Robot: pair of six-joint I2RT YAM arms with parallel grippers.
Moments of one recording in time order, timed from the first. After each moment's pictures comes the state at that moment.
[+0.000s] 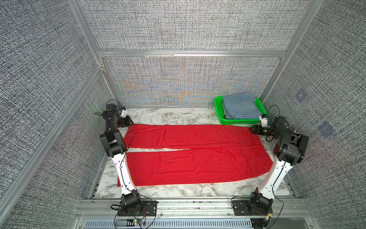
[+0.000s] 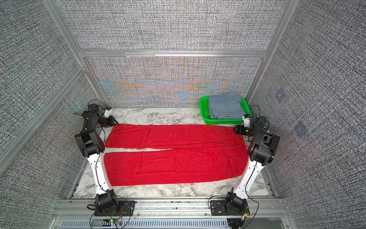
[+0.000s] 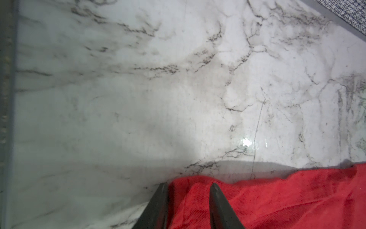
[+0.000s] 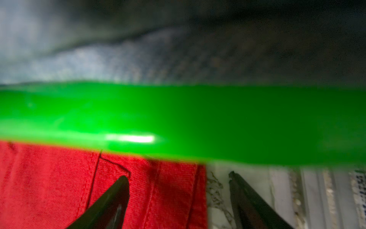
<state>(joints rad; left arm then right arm) 0.35 2.70 2.52 -1.06 0.47 0.18 -0.49 2.23 1.54 -0.31 -0.55 -0.32</state>
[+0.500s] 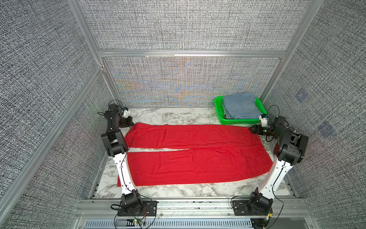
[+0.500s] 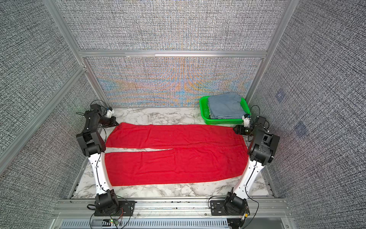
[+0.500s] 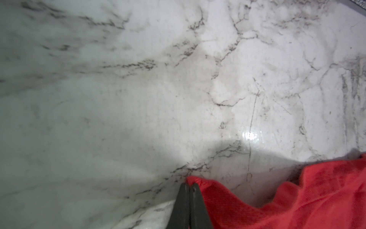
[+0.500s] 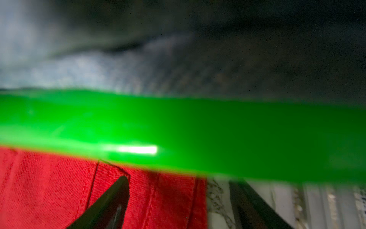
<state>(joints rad) 0.33 2.70 2.50 -1.06 0.47 0.23 -0.49 2.24 1.55 -0.30 -0.56 -0.32</state>
